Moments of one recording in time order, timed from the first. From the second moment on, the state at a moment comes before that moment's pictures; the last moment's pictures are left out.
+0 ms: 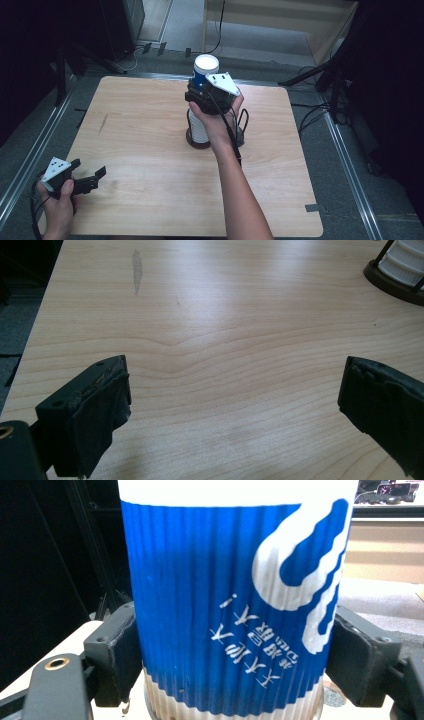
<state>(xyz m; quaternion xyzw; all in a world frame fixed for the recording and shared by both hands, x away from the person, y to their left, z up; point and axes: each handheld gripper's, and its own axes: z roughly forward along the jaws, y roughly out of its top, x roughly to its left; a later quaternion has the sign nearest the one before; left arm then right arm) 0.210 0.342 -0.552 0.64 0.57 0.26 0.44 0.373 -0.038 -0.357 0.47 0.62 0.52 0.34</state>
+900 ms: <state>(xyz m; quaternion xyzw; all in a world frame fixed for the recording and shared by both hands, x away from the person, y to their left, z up) 0.210 0.342 -0.552 0.64 0.57 0.26 0.45 0.370 -0.039 -0.327 0.46 0.60 0.55 0.35</state>
